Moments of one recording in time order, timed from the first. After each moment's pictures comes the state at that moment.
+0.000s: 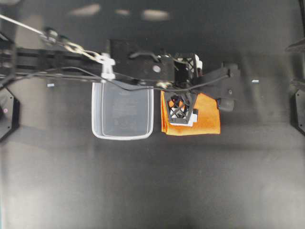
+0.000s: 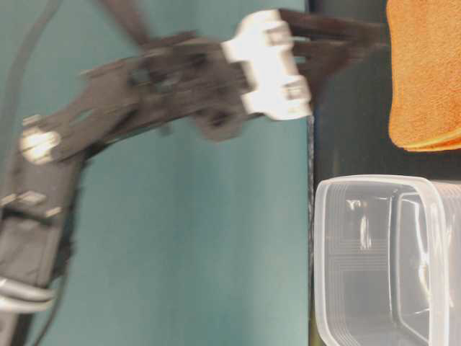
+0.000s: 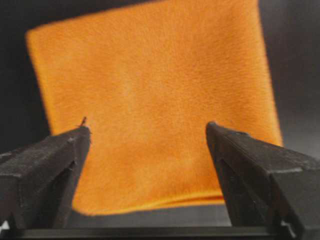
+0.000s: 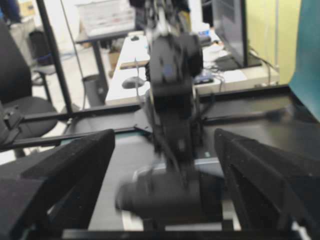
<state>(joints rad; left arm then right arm) 0.02 0.54 -0.25 0.04 0.88 0.15 -0.03 -1.25 1.16 0.02 0.04 0.09</state>
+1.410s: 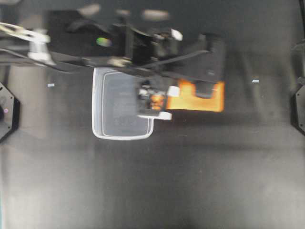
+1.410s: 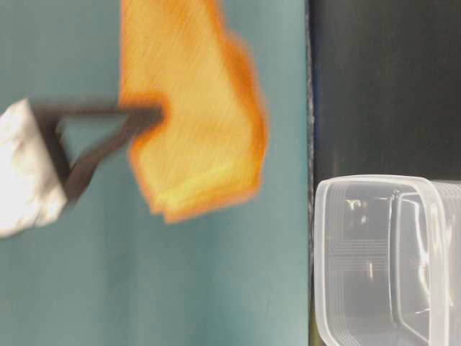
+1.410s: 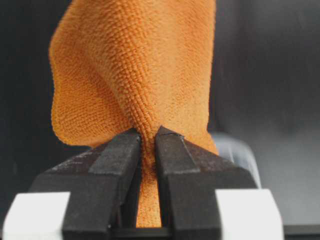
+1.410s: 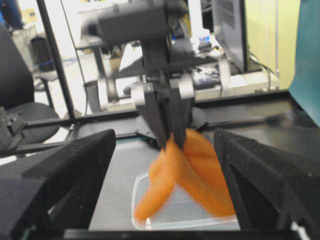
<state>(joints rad) 0.00 0.14 -0.19 0.04 1.15 0.14 -0.03 -1.28 1.15 0.02 0.08 0.09</state>
